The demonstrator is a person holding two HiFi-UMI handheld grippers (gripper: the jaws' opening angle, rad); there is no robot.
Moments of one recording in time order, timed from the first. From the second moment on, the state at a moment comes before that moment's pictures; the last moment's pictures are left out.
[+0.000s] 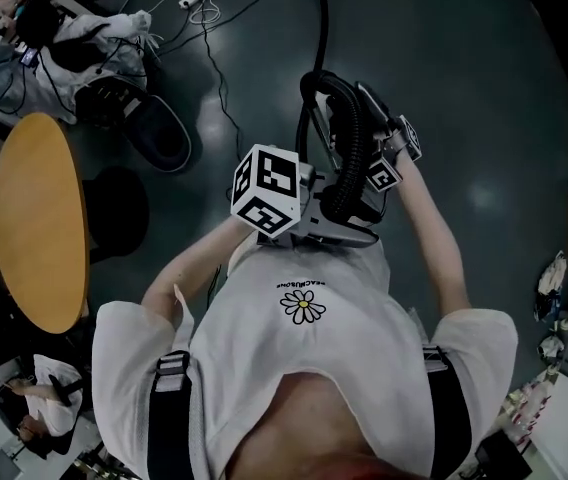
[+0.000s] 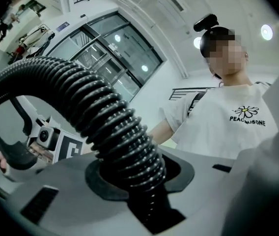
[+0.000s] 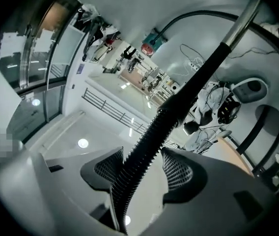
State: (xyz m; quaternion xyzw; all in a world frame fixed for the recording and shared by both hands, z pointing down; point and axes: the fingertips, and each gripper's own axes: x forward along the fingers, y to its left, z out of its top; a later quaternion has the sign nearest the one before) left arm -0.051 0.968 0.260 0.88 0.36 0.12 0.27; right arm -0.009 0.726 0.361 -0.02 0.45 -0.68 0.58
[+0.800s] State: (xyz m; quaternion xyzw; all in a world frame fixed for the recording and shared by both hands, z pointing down) left arm -0.094 0.849 0.262 0.99 0.04 -0.01 0.15; right arm 0.008 0.698 0.167 -0.09 0.76 -0.38 0.52
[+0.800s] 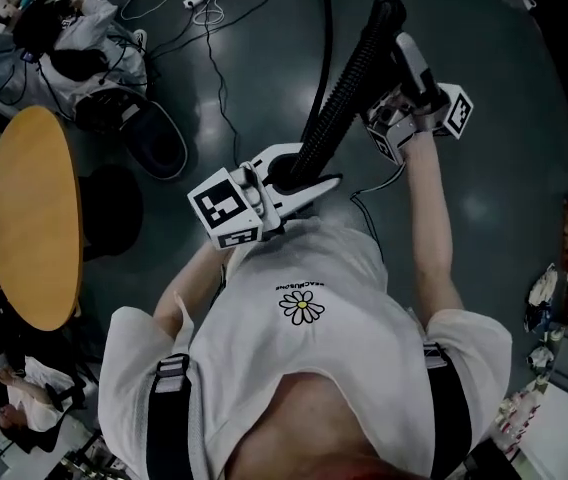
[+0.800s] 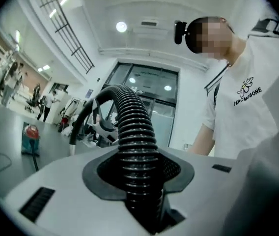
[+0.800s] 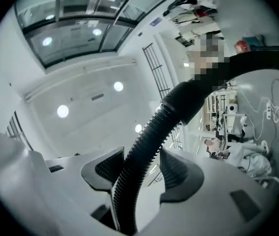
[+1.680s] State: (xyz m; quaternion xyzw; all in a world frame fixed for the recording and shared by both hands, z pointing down) left arm -0.040 0.884 0.228 0.95 0.19 0.23 0.09; right arm -0.023 0.735 0.107 -0.14 0.86 -0.31 0.39
